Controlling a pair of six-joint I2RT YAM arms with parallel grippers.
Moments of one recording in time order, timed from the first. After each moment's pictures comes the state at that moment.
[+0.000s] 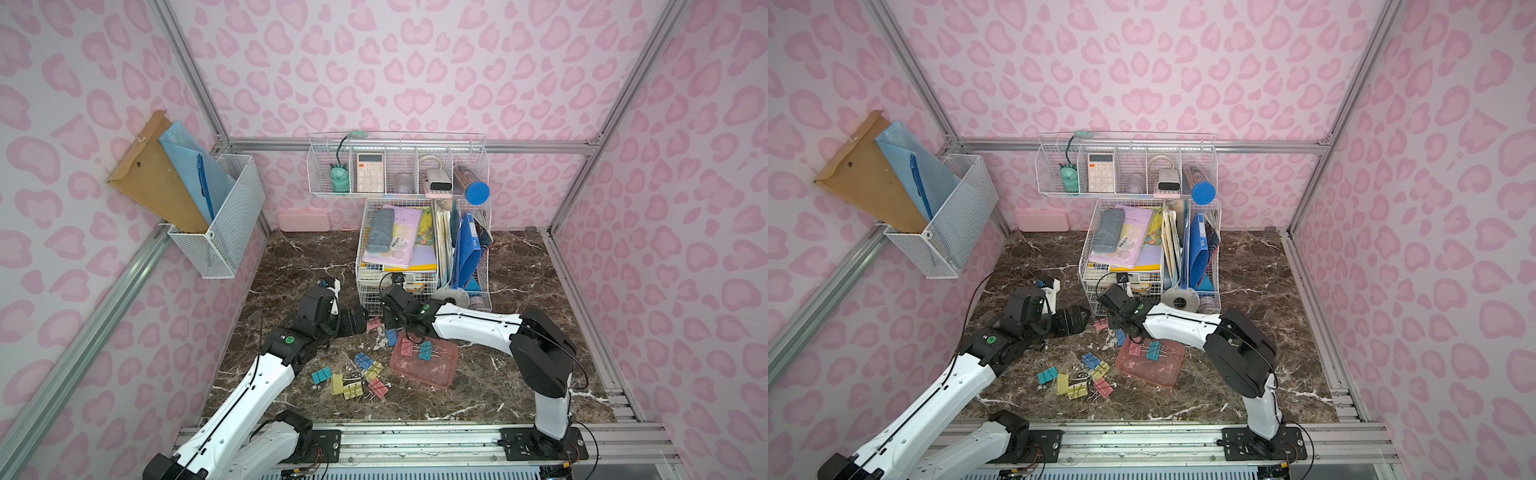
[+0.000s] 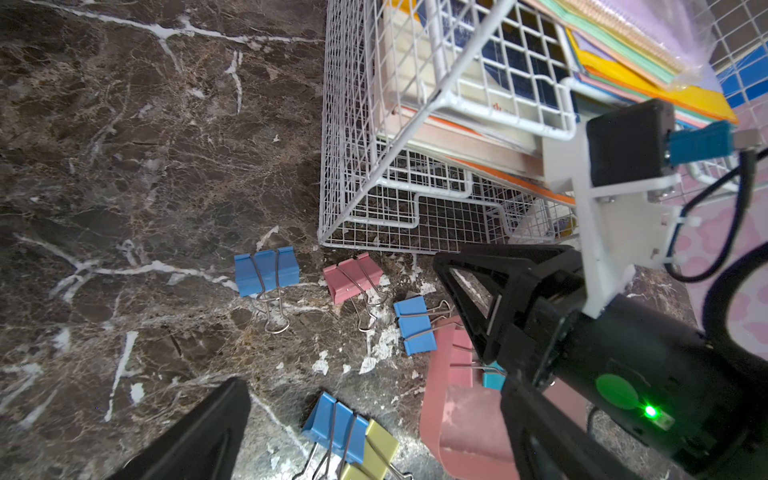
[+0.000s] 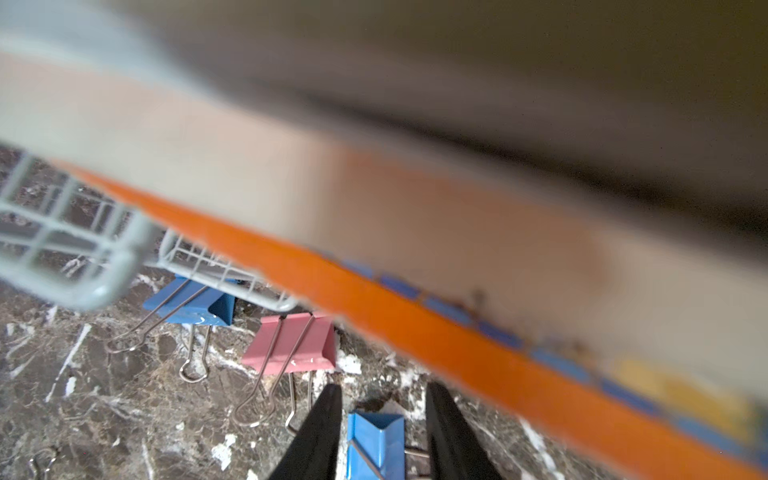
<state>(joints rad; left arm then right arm) -0.37 0.96 0.79 -0.56 0.06 -0.46 1.00 1.94 1.35 -0.30 0.32 0.64</state>
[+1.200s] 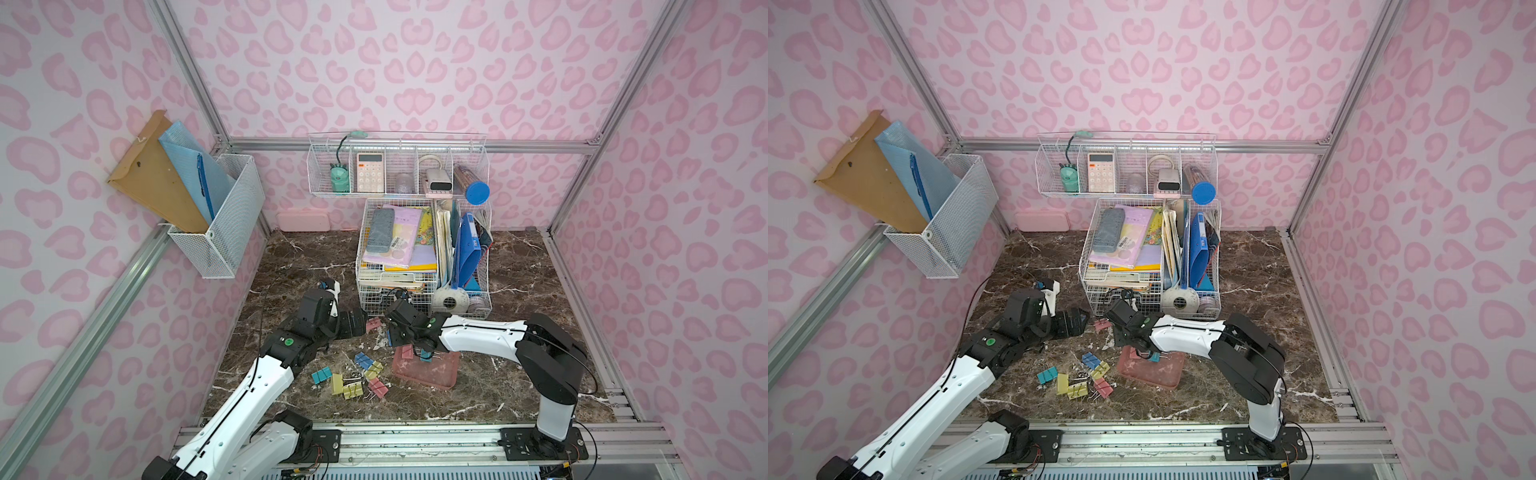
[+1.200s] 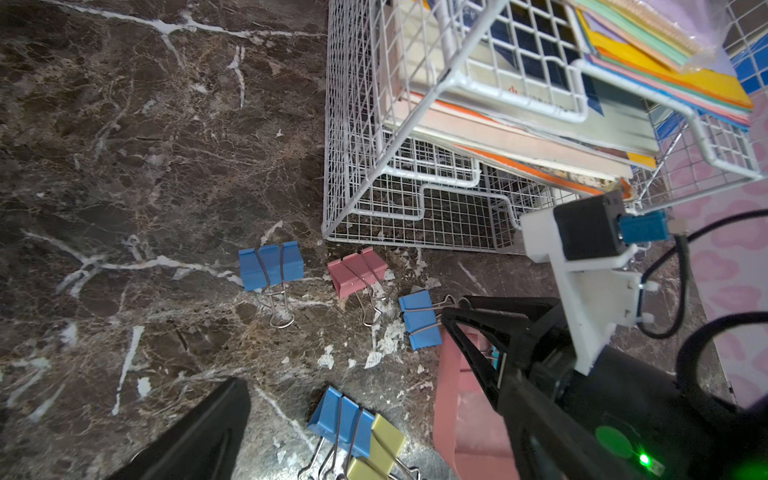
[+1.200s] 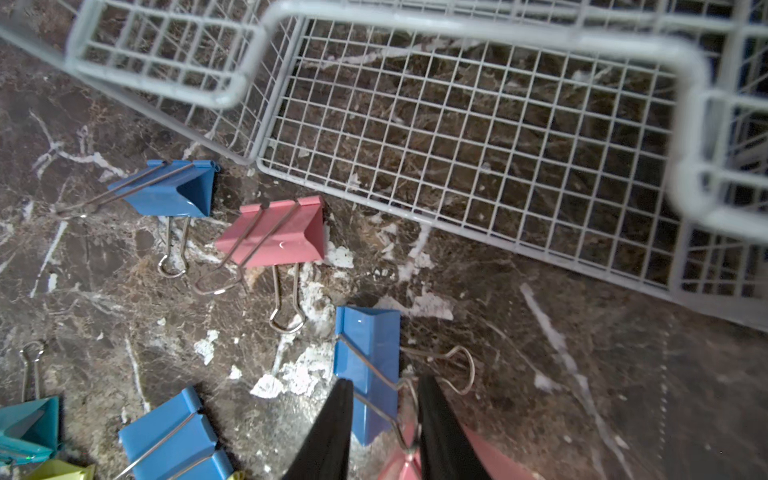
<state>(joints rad) -0.37 0.94 0.78 -0.57 0.06 -0.45 1.03 1.88 1.20 -0.29 0.23 0.69</state>
